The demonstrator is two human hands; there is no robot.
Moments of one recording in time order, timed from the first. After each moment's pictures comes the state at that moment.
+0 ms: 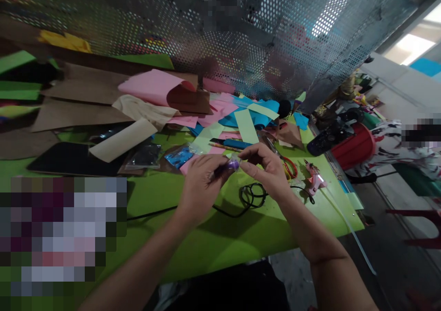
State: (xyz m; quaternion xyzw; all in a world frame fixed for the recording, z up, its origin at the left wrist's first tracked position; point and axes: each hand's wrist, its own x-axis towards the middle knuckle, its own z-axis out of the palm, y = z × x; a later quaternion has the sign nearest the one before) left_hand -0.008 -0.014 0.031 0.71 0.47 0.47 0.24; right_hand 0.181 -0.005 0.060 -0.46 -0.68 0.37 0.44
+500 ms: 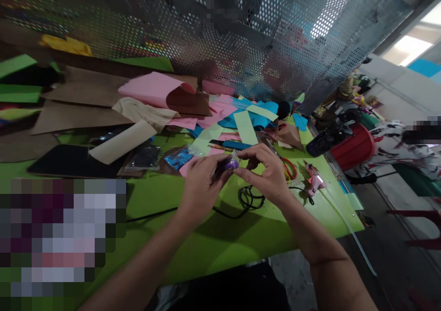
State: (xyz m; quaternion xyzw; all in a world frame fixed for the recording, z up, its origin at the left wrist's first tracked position) left_hand -0.007 -0.014 0.030 0.71 0.49 0.44 0.25; right_hand 0.174 -0.009 0.073 -0.45 -0.76 0.19 0.42
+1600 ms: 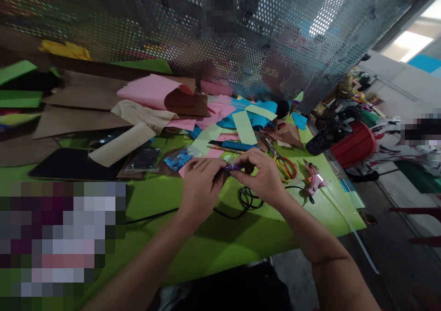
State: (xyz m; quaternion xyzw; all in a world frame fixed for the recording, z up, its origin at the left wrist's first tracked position) left_hand -0.006 -0.013 0.022 0.76 0.48 0.42 0.14; right_hand 0.165 -0.008 0.068 -0.45 -0.77 0.20 0.41
